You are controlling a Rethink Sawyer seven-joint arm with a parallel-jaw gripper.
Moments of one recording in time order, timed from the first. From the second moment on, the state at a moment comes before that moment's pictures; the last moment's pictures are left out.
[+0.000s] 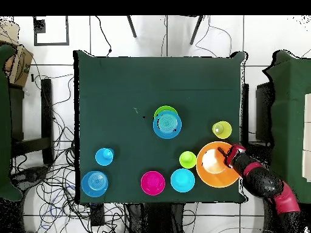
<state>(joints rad) -1.72 -0.08 0.94 1.73 -0.85 0.58 -0.09</state>
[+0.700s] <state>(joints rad) -1.64 -0.16 0.82 1.80 -0.79 0.34 0.05</state>
